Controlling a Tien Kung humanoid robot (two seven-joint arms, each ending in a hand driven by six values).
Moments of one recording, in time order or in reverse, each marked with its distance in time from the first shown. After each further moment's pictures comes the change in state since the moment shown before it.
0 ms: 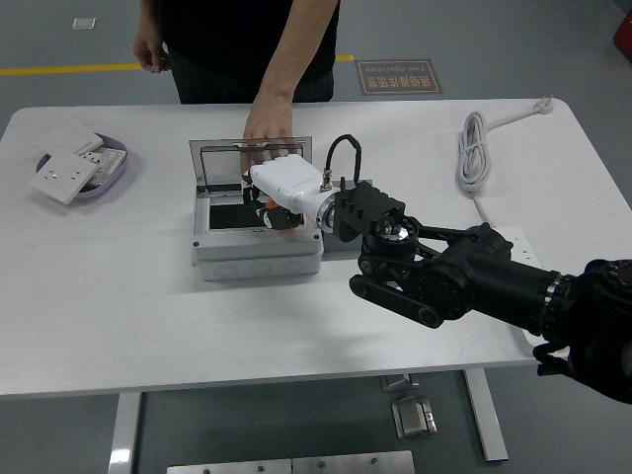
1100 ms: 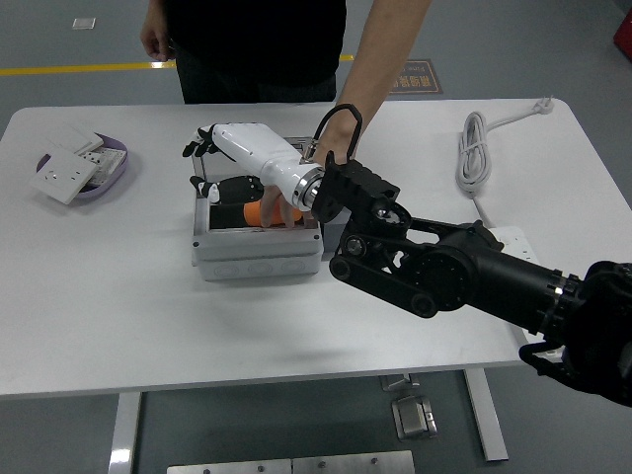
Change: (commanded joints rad) left arm 0.009 -0.007 0.001 0.000 -0.003 -0.003 0.001; right arm 0.000 0.000 0.203 0.125 0.131 -0.014 0.039
